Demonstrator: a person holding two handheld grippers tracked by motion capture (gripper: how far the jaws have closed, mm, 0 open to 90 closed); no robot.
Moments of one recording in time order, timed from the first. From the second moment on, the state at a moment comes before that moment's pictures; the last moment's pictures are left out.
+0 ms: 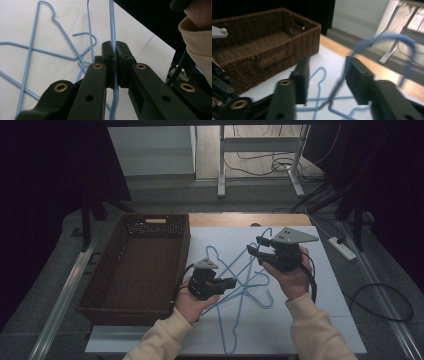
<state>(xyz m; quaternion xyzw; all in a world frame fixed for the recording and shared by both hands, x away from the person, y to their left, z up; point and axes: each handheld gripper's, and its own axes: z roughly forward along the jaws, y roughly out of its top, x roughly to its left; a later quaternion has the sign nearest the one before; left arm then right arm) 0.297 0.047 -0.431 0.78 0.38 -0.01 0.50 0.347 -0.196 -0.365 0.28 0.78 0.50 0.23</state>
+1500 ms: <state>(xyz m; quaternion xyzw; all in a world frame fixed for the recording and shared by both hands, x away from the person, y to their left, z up) 0.303 0.203 -0.368 0.70 0.41 0.06 0.58 0.327 -0.286 -0.455 0.36 0.78 0.49 0.16</state>
